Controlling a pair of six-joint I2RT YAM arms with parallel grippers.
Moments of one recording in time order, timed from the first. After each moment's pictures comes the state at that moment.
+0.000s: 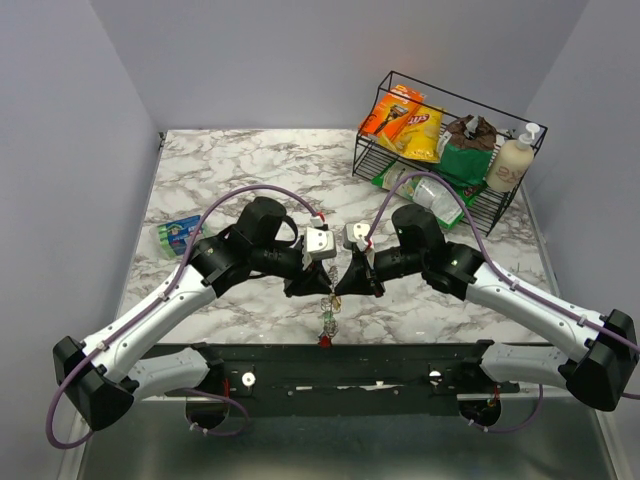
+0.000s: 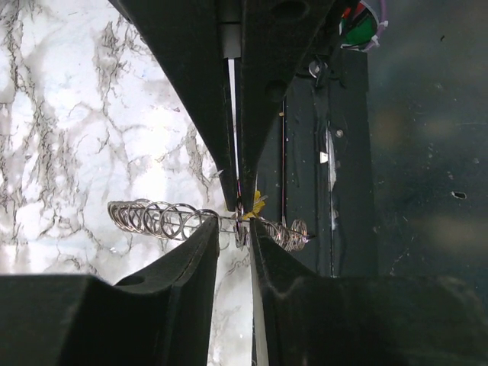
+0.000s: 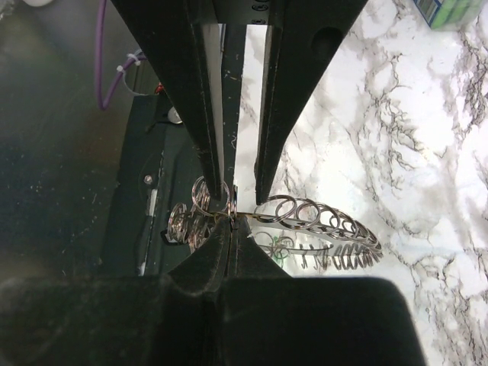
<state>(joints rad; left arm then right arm) -0.75 1.07 1.04 -0.62 0.76 0.31 0.82 1.16 0.92 -0.26 -0.80 -0.26</state>
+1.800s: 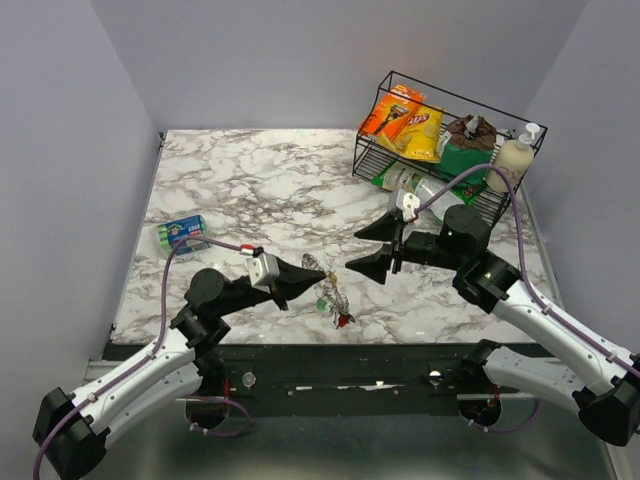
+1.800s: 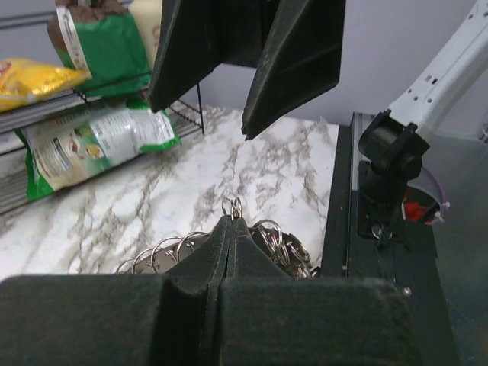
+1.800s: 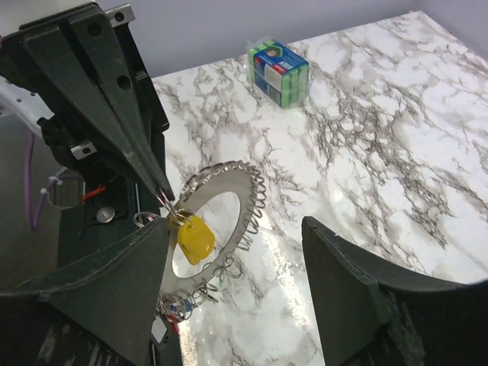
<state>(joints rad) -0.75 0.63 0.36 0.47 0.54 -0.11 0.71 0.95 0.84 0.00 -0.58 -0.02</state>
